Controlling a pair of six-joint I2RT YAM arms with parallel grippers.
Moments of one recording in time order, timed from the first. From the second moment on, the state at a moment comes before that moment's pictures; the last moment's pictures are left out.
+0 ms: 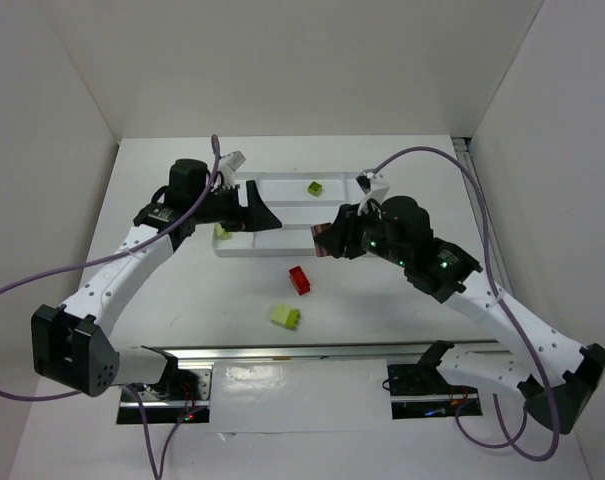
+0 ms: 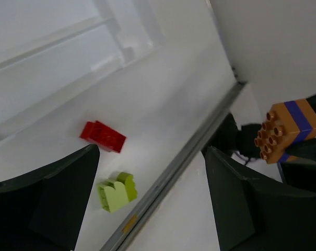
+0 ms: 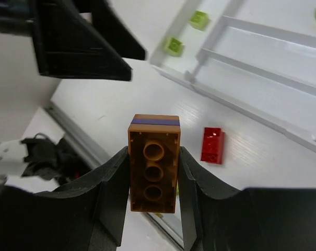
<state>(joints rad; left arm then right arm) -0.31 1.32 1.16 -0.43 0.56 -0.45 0.74 1.03 1.03 -0.38 -0.04 0.50</state>
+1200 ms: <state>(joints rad) -0.55 1.23 1.06 0.00 1.24 -0.24 0.74 0.96 1.02 -0.32 -0.53 0.51</state>
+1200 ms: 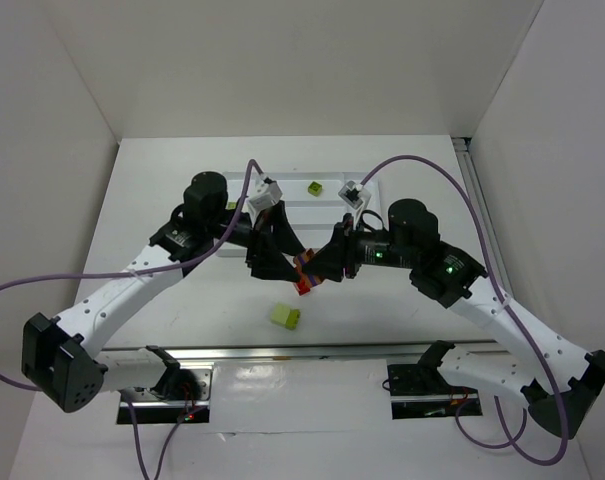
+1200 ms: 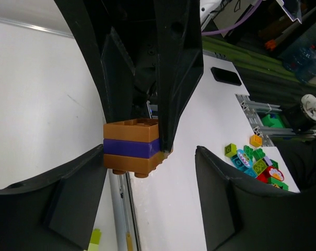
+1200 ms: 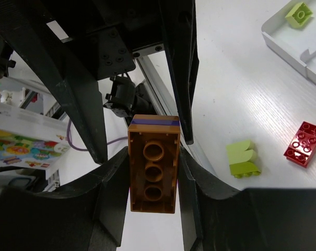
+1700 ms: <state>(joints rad) -0.55 1.28 1.15 -0.13 1.24 -0.21 0.74 0.95 1.03 -0.32 -0.53 0.47</state>
